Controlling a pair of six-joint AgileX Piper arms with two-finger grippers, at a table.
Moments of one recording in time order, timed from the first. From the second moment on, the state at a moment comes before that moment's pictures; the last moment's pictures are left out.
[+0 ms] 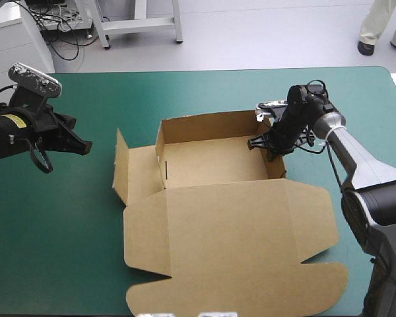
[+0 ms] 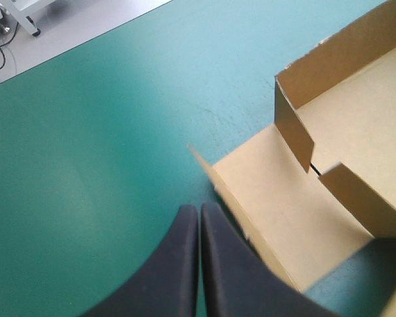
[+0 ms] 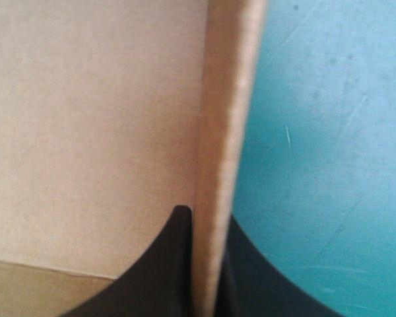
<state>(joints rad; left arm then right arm) -0.11 1.17 -1.53 -0.13 1.13 0.37 0.26 1.96 -1.71 0.17 1.22 -0.07</state>
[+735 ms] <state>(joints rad) -0.11 1.17 -1.53 -0.08 1.13 0.29 0.10 1.63 -1.74 0.16 1.24 -0.24</state>
